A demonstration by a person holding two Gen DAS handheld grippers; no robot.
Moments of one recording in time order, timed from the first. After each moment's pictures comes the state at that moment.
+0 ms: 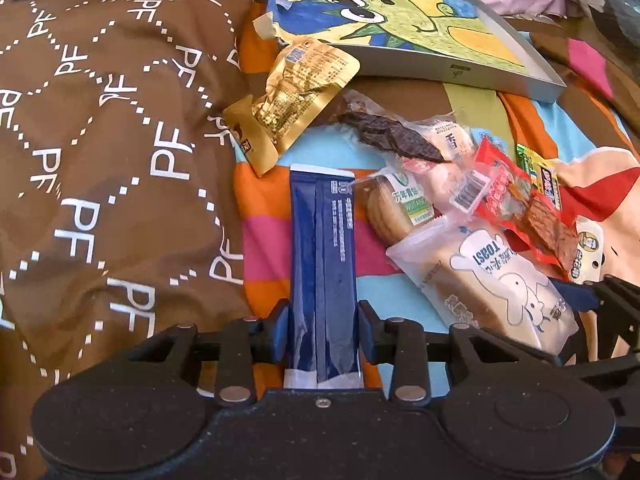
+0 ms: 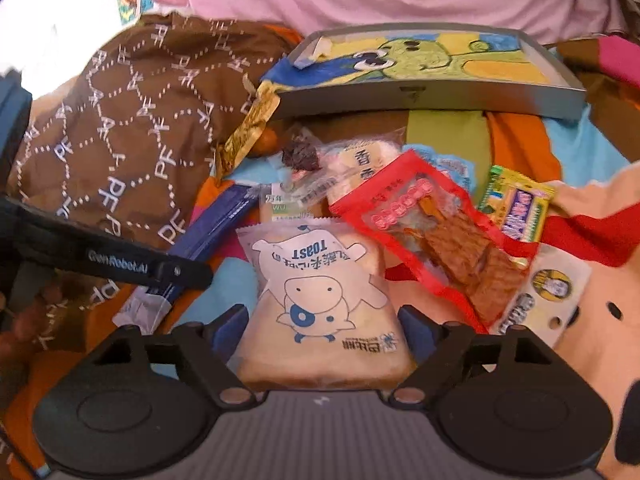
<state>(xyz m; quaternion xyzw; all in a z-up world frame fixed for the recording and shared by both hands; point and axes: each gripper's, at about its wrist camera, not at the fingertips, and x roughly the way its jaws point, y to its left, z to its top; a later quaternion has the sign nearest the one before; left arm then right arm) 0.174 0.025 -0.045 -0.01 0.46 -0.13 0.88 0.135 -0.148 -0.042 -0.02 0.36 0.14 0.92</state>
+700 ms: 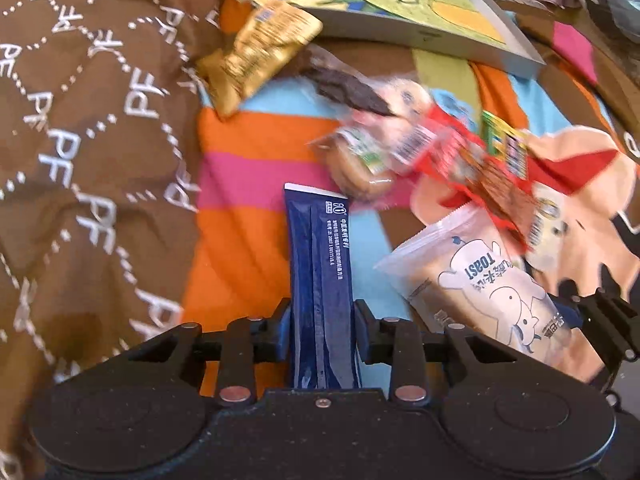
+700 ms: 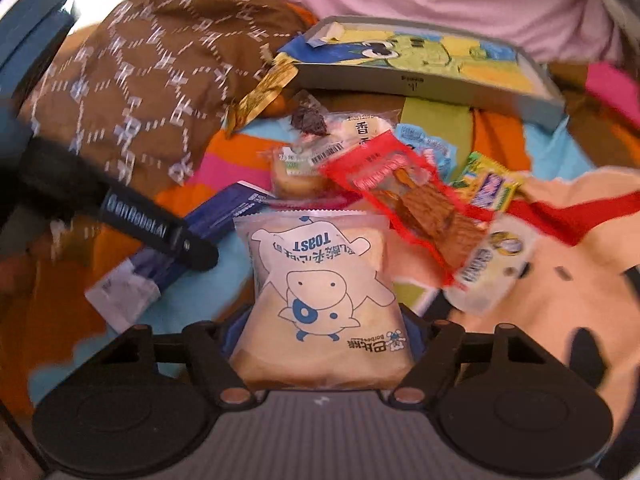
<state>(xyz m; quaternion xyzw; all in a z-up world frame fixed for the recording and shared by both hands) 0.139 -0.002 -0.042 -0.05 0.50 -0.14 0.85 0.078 -0.144 -0.036 -0.12 0.37 0.11 0.92</state>
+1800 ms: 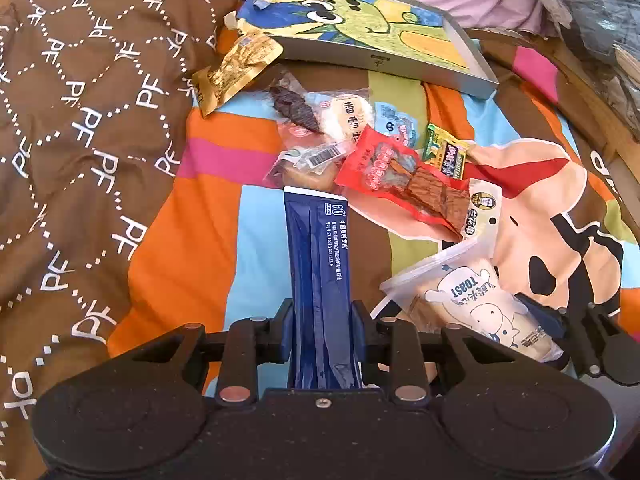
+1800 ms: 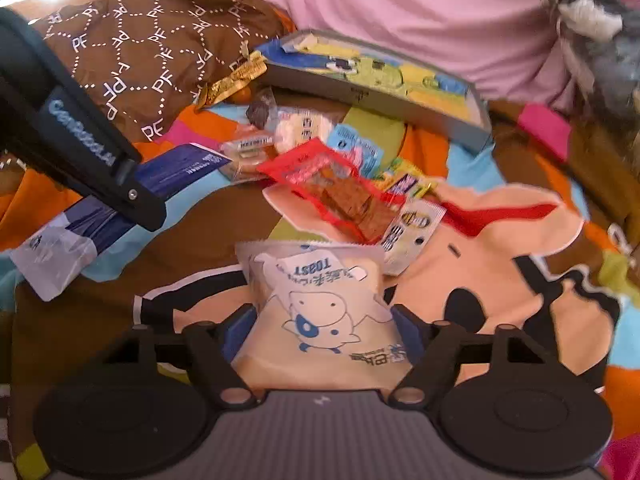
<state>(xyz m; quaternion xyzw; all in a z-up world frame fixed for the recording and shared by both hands) 0.072 -0.029 -0.009 -0.09 0.46 -0.11 0.87 0.031 -0.163 -0.032 -0.19 0.34 0.05 0.92</state>
